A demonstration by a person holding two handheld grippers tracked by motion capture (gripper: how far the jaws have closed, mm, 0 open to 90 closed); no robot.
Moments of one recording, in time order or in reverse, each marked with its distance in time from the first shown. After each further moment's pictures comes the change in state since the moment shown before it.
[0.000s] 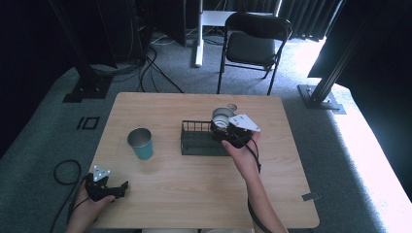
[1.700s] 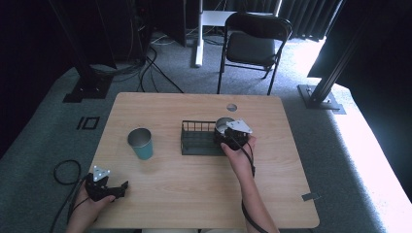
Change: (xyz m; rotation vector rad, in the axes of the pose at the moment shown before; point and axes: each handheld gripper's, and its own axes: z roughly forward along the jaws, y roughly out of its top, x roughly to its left) left arm 0.000 0.000 0.000 0.001 0.000 0.000; right arm -0.010 -0.048 0.038 0.167 -0.123 0.030
